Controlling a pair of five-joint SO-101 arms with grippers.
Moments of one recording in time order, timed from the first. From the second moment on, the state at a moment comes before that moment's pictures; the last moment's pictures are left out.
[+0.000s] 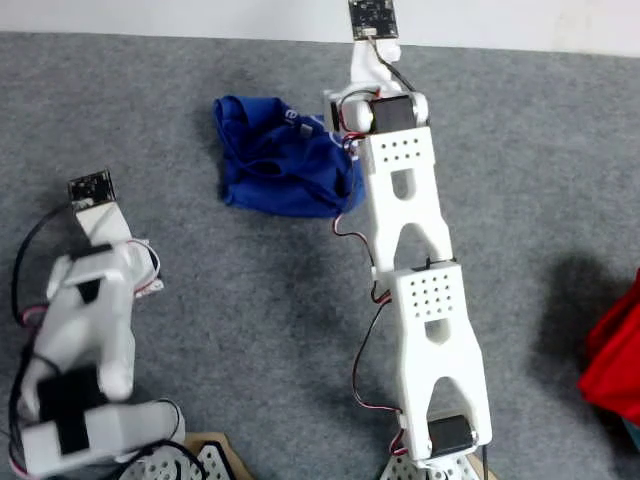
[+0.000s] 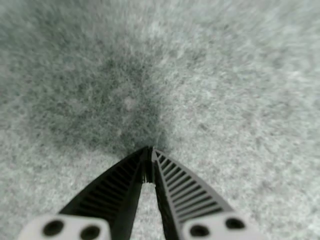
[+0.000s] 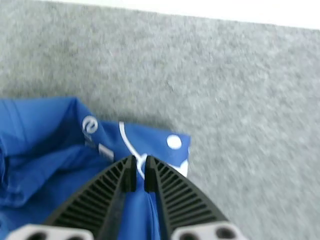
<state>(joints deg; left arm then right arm) -24.5 -6.1 47.4 41.5 5.7 -17.3 58.6 -81.2 73.6 -3.0</state>
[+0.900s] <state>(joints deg) -24.9 -2.6 43.1 45.0 5.7 -28.7 58.6 -56.0 53.8 -3.0</state>
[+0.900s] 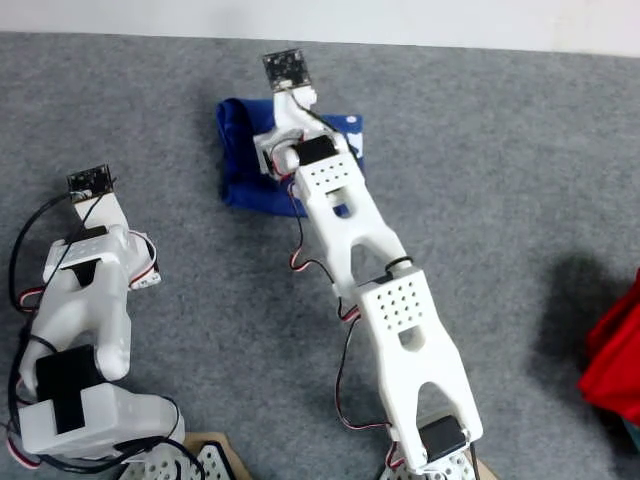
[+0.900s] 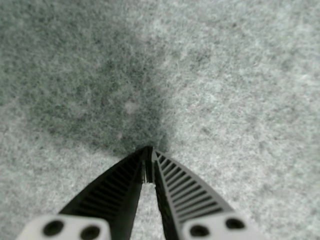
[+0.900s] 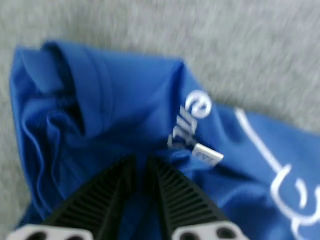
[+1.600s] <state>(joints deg) -24.9 -2.6 43.1 45.0 5.7 -46.6 58.6 -80.4 92.4 -3.2</state>
